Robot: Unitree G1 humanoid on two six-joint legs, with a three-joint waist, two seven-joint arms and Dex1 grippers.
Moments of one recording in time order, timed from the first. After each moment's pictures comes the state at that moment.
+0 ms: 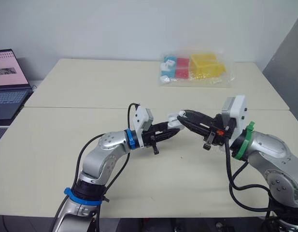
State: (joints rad) left arm -0.41 0.33 -0.15 -0.21 -0.48 0.46 -0.86; right arm -0.33 -0.51 -0.06 -0.75 0.64 0.73 0.52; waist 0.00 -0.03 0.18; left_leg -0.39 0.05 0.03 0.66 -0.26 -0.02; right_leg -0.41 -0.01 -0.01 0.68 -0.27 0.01
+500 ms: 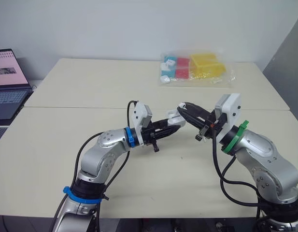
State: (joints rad) left arm -0.43 0.32 -0.12 -0.23 -0.53 0.53 -0.83; right arm -0.27 -0.44 0.00 -0.67 0.51 0.62 0.45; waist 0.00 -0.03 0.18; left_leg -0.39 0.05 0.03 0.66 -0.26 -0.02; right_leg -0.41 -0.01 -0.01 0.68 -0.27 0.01
